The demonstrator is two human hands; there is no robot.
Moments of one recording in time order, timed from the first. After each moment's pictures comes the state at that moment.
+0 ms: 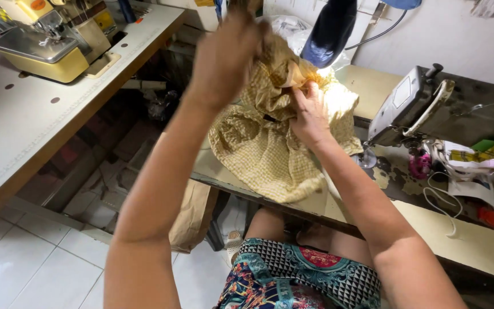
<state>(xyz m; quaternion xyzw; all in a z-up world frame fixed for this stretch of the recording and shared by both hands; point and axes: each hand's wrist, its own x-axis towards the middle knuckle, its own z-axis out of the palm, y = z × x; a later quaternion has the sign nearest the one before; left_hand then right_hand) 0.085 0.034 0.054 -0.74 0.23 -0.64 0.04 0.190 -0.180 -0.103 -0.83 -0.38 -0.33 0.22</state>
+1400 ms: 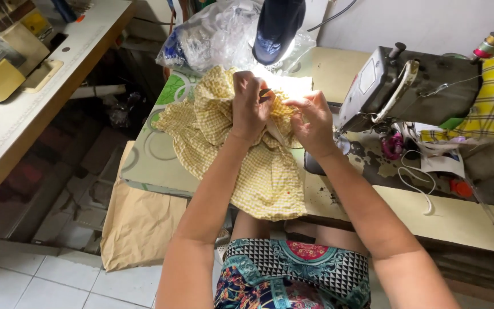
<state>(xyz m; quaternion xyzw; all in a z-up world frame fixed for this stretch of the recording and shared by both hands) 0.174 -0.077 -0.107 -0.72 0.17 -0.54 -0.41 0.183 -0.259 -0.112 -0.67 -0.45 -0.40 0.43</state>
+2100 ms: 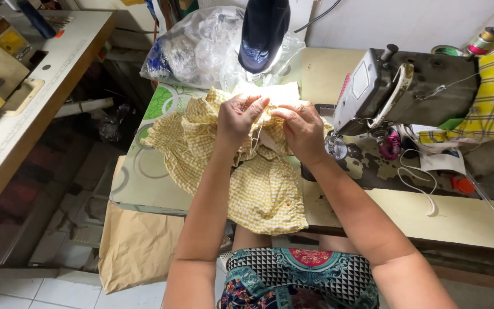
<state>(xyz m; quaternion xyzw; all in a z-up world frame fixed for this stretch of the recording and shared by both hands) 0.183 -0.063 -0.114 -0.75 0.06 -0.23 -0.62 0.201 -0.253 -0.124 -0.70 -0.42 -0.45 0.36</state>
